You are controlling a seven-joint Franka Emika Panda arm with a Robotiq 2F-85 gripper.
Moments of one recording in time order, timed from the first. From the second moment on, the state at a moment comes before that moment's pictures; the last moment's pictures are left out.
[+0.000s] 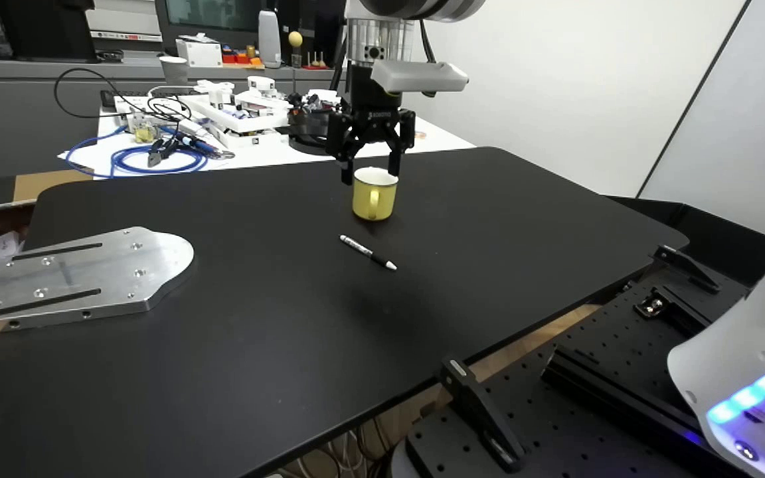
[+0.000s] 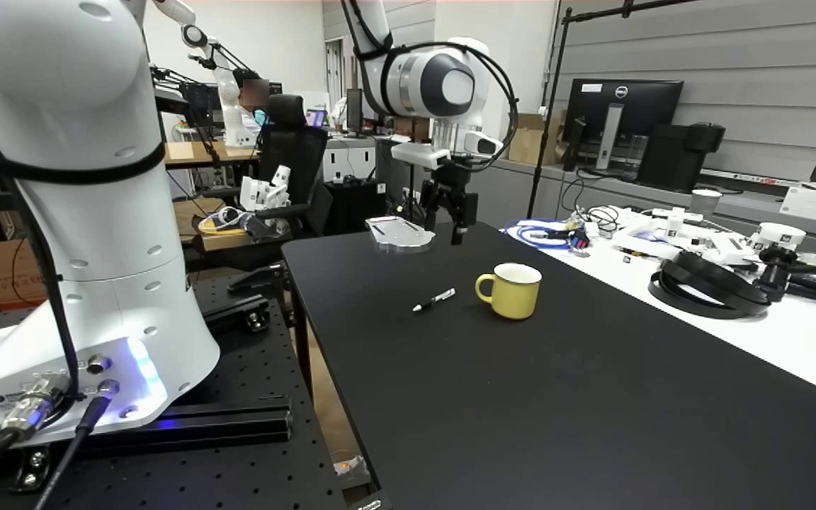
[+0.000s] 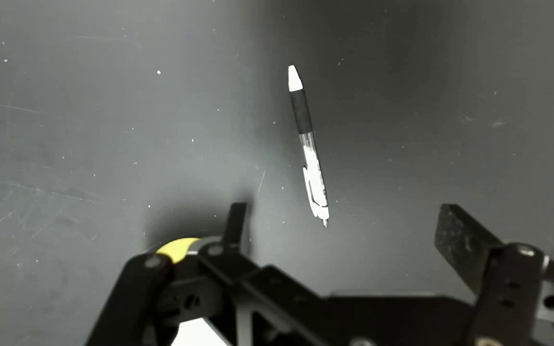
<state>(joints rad) 0.19 0.31 0.09 -2.29 -0.02 2.54 0.22</state>
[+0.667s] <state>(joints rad) 0.18 0.31 0.09 -2.31 -0.02 2.54 0.22</state>
